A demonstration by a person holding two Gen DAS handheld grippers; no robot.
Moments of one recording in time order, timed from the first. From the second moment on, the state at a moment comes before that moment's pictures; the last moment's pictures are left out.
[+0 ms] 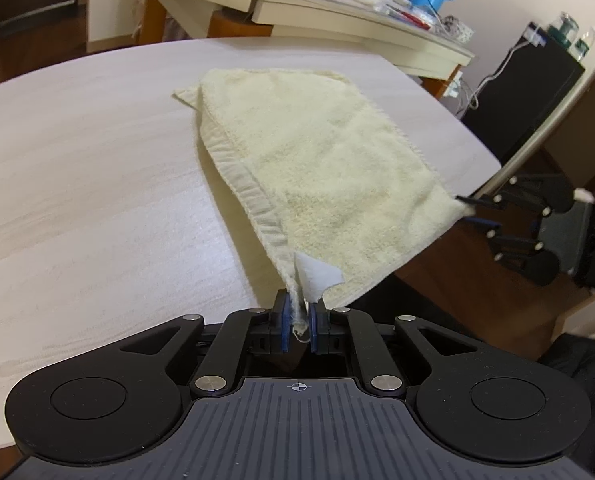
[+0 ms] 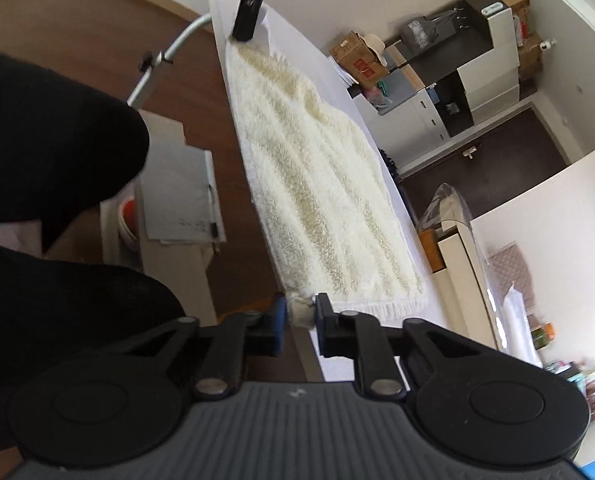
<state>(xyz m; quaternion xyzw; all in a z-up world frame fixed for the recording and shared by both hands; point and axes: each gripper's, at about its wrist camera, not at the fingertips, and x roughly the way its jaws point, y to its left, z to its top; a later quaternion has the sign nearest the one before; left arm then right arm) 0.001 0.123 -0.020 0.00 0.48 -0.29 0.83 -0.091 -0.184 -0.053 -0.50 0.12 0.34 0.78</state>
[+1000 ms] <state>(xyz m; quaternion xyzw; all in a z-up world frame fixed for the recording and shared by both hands) 0.183 0.083 -0.020 0.12 0.40 -0.22 0.88 -0.082 -0.195 -0.016 -0.48 0.12 0.31 0.81</state>
